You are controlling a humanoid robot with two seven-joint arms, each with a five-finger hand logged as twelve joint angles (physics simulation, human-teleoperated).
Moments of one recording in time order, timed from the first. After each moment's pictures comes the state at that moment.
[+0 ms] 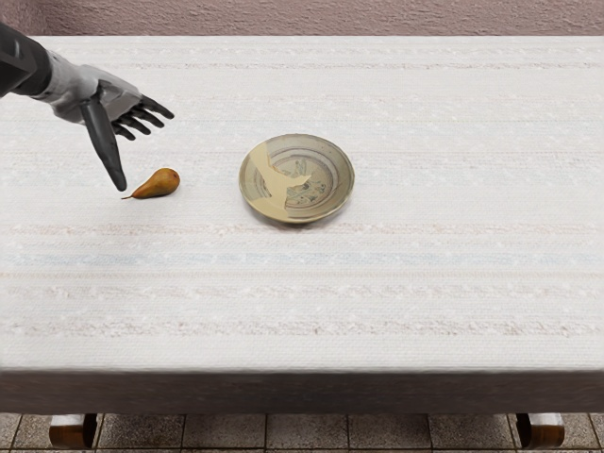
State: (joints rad) left arm -2.01 0.37 1.23 -1.00 -0.28 -0.61 -0.02; right arm -0.09 0.00 0.05 0.07 0.00 0.13 0.03
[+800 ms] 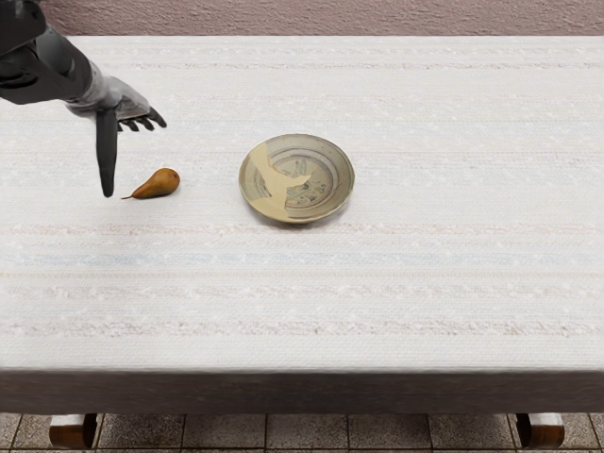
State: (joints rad) left arm -2.00 0.20 1.26 -0.97 -0.05 -0.46 0.06; right arm -0.09 0.00 0.05 0.07 0.00 0.13 0.04
